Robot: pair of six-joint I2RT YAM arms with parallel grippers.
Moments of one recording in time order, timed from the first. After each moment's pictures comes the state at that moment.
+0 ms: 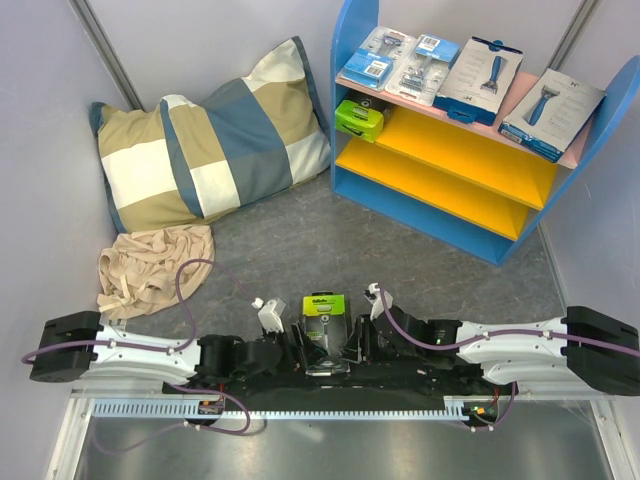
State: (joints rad) left arm -1.50 0.82 0.09 0.08 -0.45 -1.36; right arm 1.27 1.08 0.28 0.11 0.04 1.12
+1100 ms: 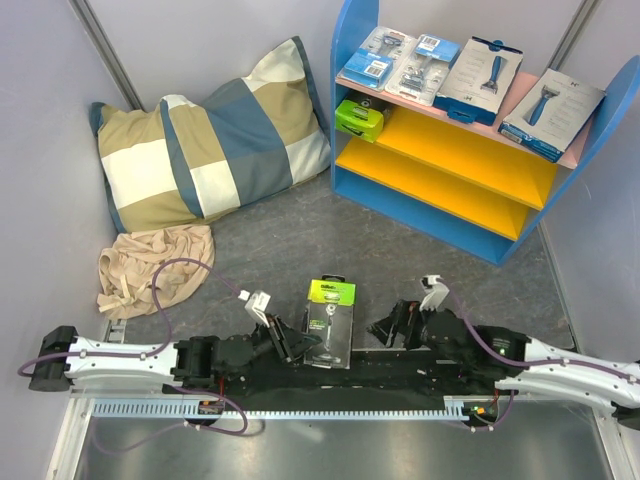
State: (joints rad) left arm -1.51 0.43 0.03 0.13 -0.55 -1.14; right arm 1.26 0.40 0.27 -0.42 0.37 1.06
